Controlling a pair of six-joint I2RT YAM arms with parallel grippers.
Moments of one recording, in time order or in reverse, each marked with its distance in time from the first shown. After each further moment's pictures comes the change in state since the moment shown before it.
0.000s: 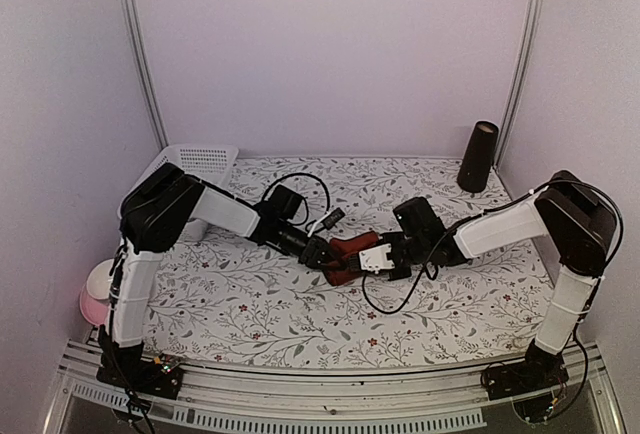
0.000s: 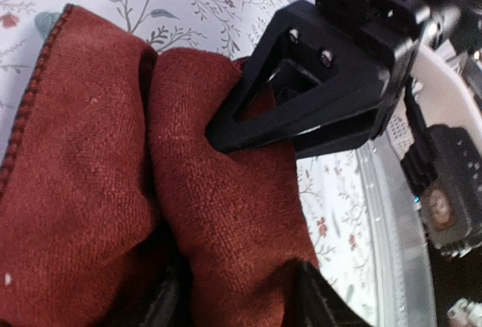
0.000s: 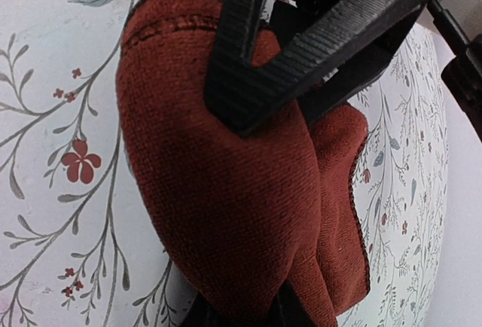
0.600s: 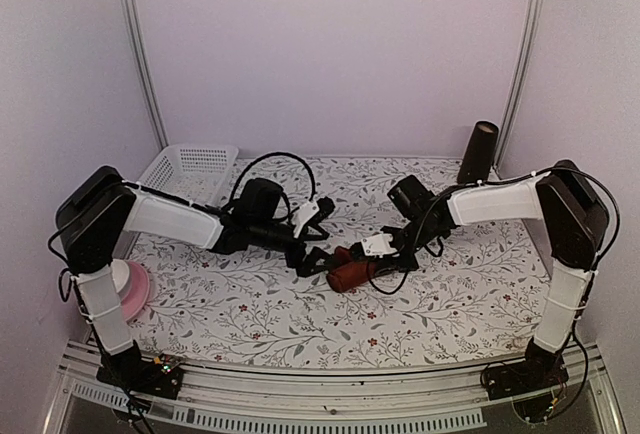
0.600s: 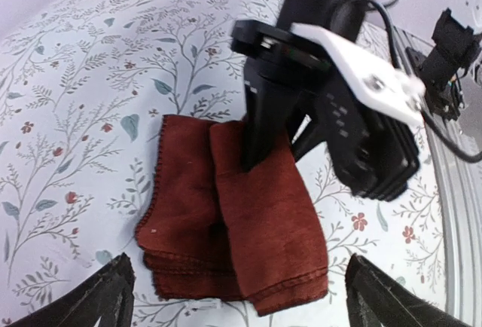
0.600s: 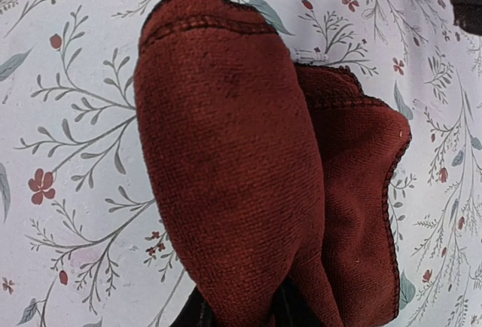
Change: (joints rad) left arm -0.081 -0.455 -0.363 0.174 -0.465 0.219; right arm -0.055 0.044 0.267 -0.561 -0.212 -0.006
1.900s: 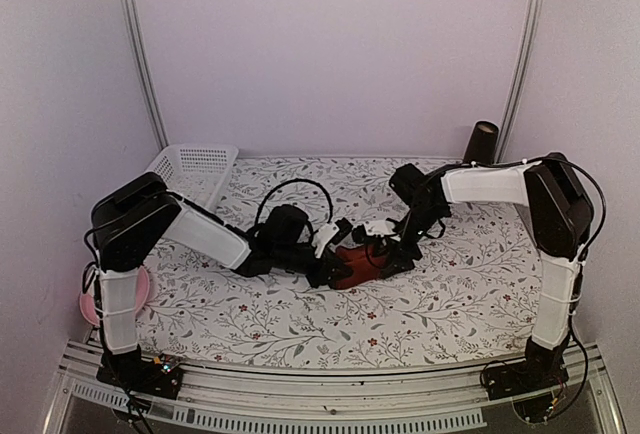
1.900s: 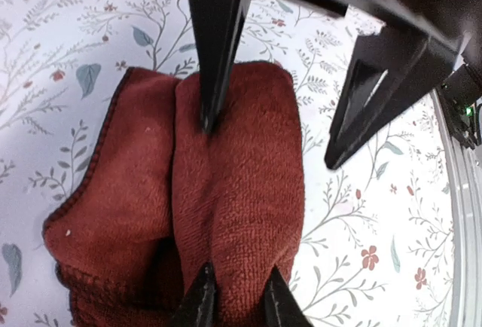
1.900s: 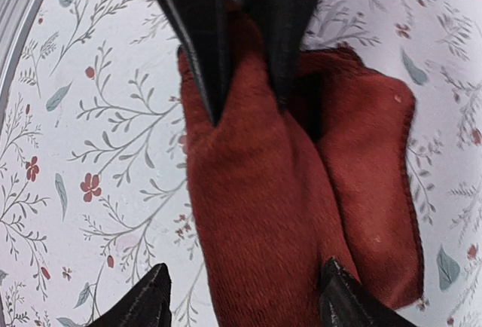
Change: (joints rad) left arm -0.118 0.190 0.018 0.157 -0.137 -0.221; right arm -0.079 0.133 0.255 -0.361 -0.137 0.070
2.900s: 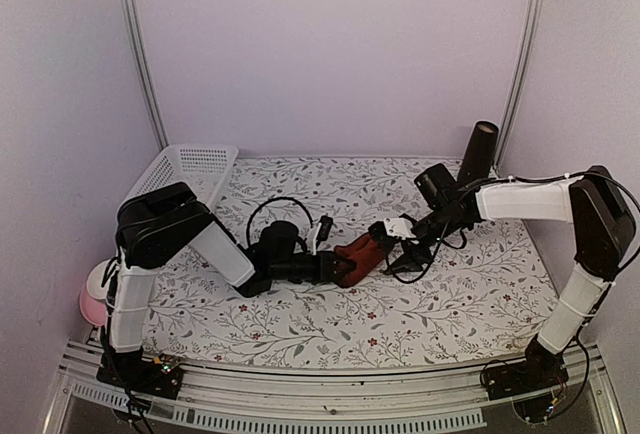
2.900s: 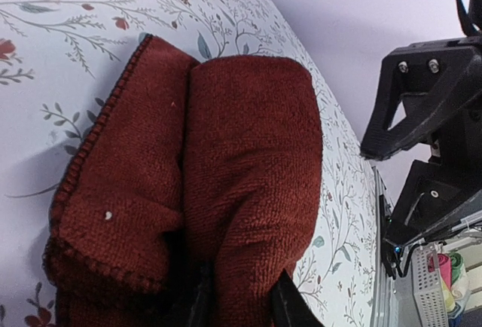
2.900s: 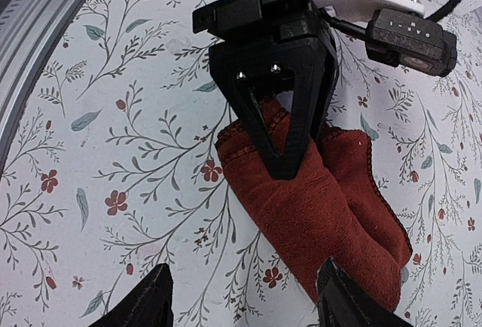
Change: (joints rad) left arm 0.003 0.159 -0.095 0.508 -0.036 -0.669; right arm -0.029 -0.285 -0.319 0.314 -0.132 -0.018
